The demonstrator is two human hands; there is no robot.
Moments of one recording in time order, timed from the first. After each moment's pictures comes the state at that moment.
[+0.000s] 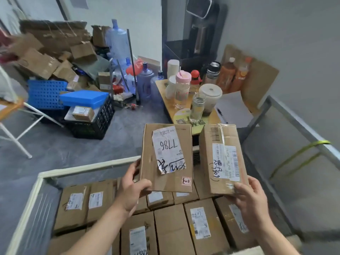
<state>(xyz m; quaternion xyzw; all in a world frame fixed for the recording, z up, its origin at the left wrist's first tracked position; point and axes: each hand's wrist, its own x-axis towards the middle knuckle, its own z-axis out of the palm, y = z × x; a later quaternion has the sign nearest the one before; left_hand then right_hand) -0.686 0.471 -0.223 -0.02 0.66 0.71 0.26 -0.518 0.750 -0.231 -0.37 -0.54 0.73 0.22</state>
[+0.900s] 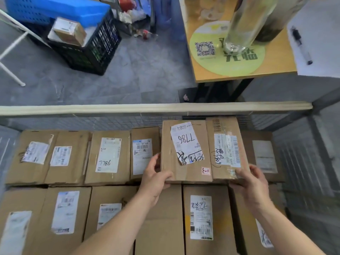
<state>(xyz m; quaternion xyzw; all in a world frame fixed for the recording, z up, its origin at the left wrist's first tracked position) -0.702 0.603 -0.497 -0.24 0.68 0.61 0.34 -0.605 0.863 -0.526 -0.47 -0.56 0.68 0.00</state>
